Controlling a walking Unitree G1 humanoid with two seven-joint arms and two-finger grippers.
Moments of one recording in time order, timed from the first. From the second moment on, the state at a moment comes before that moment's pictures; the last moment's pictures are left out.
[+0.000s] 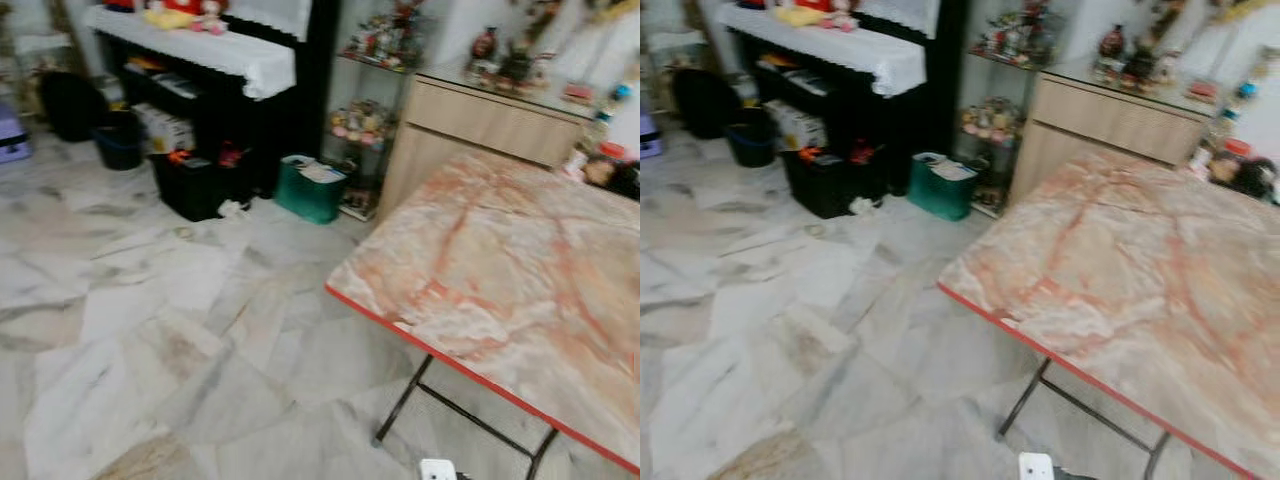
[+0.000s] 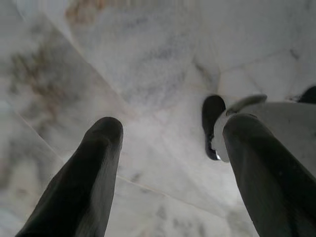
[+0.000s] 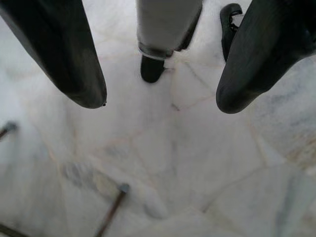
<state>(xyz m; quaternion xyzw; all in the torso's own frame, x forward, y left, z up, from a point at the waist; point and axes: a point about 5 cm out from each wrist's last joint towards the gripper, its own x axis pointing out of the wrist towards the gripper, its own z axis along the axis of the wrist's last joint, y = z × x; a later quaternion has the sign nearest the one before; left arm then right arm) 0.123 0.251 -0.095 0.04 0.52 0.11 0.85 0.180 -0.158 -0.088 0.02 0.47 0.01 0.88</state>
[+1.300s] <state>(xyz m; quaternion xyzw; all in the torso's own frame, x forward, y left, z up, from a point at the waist) 0.122 0.250 -0.096 0.04 0.52 0.10 0.85 0.180 -0.161 -0.088 0.02 0.46 0.01 0.89</state>
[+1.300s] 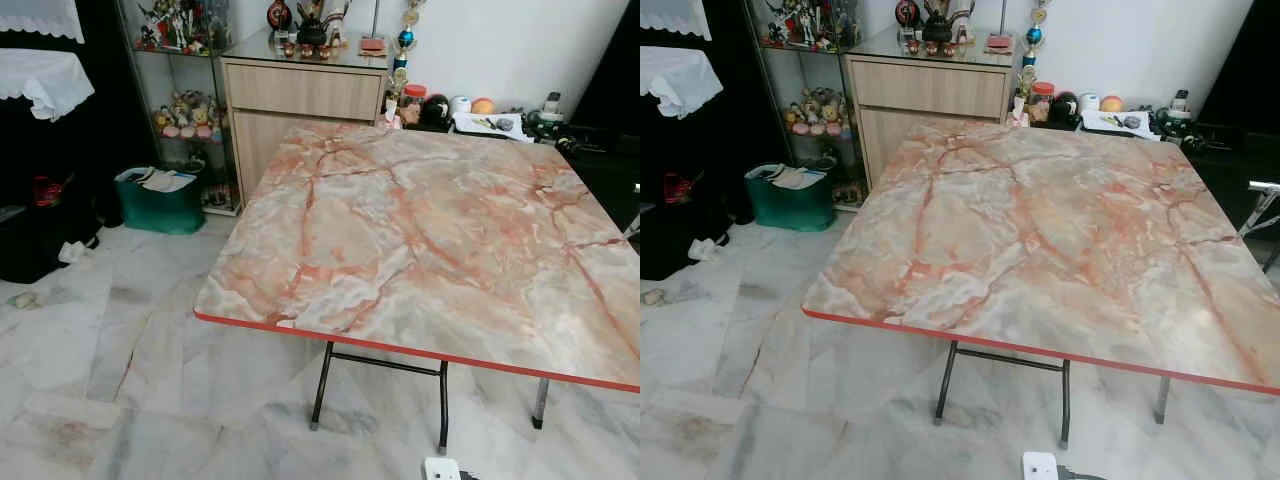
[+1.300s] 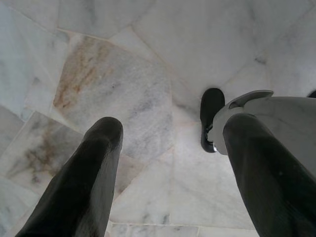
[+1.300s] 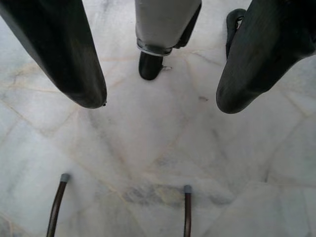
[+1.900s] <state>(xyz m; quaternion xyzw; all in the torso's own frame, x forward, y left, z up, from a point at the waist) 0.123 0.249 -0.095 0.03 0.52 0.10 0.85 0.180 -0.163 -0.088 0.02 0.46 0.01 0.89</state>
